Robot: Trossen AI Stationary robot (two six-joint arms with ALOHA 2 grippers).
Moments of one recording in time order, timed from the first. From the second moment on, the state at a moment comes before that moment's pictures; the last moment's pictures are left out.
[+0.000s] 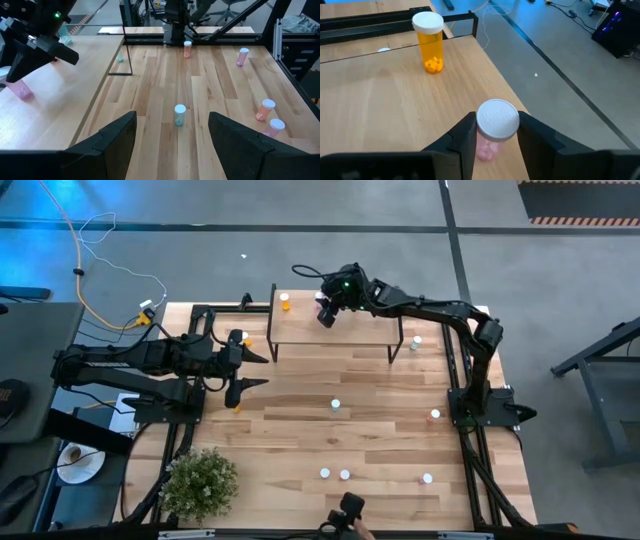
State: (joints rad) left arm 0.12 0.79 0.82 -0.44 -0.09 0.01; right arm -0.52 1.89 1.54 -0.18 0.03 -0.16
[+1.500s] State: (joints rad) left arm 0.12 0.79 0.82 -0.44 -0.09 0.01; right arm -0.54 1.89 1.54 -0.18 0.05 -0.16
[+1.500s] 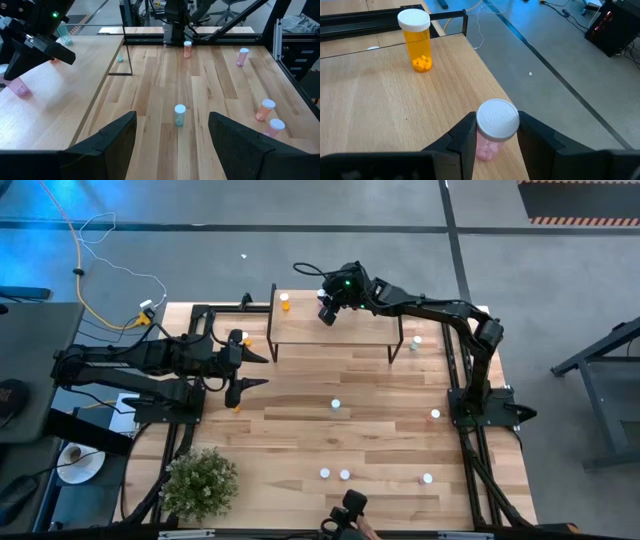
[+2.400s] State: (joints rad) left arm 0.12 0.79 0.82 -0.45 -0.09 0.01; right arm -0.54 1.89 1.54 -0.18 0.06 -0.13
